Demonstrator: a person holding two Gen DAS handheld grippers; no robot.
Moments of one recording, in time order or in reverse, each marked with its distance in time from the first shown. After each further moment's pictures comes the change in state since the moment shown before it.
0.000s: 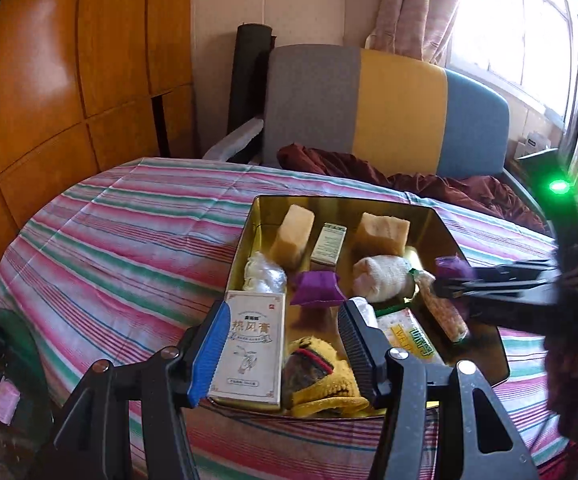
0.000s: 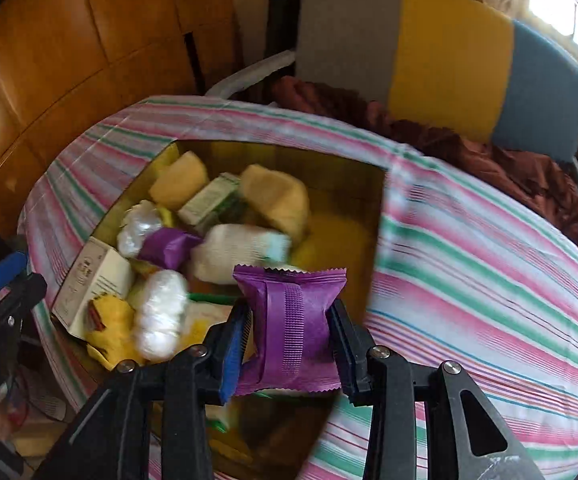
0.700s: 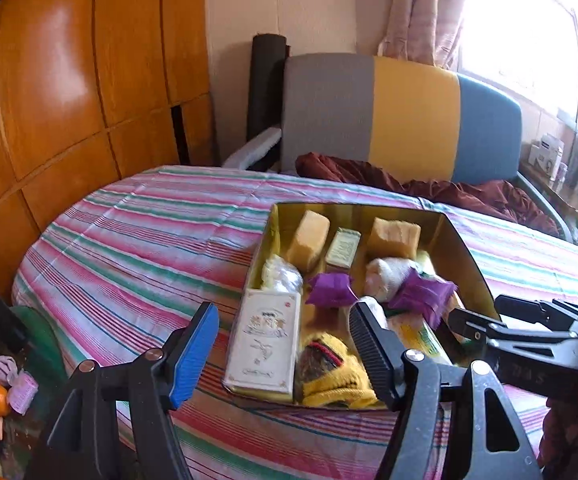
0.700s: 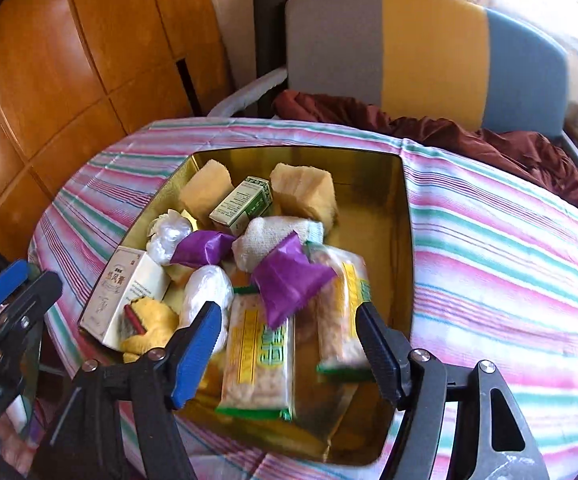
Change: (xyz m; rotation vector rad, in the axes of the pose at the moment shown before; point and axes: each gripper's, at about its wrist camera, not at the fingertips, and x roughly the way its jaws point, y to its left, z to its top) left arm -0.016 -0.006 -0.006 0.003 -0.028 0.060; right arm -0.033 0.010 -0.048 0.130 -0.127 -0.001
